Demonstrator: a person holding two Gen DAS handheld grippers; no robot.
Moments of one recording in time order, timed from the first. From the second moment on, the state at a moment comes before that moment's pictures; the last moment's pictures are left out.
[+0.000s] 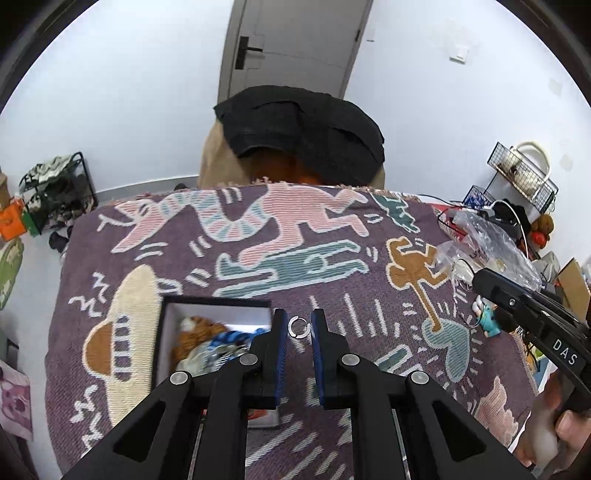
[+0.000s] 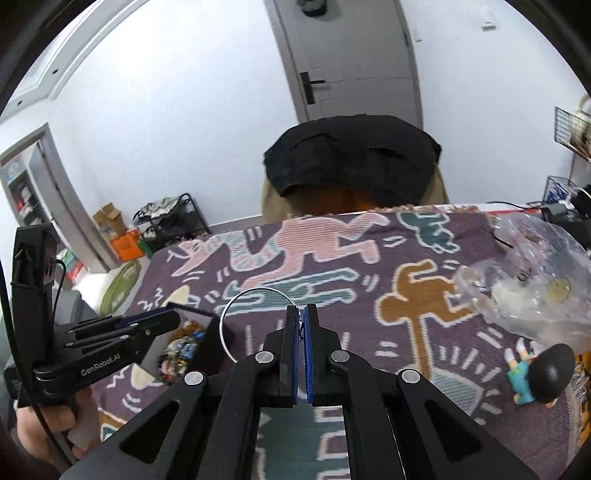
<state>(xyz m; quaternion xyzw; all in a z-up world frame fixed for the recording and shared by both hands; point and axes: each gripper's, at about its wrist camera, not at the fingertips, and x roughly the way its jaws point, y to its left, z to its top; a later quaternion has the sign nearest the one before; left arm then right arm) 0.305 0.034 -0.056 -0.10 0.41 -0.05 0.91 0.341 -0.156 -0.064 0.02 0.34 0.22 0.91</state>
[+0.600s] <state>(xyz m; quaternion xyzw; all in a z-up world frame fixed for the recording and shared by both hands) 0.265 0.123 -0.072 -0.16 0.40 -0.02 0.90 0.329 -0.056 -0.074 -0.03 0.35 0.27 0.90</state>
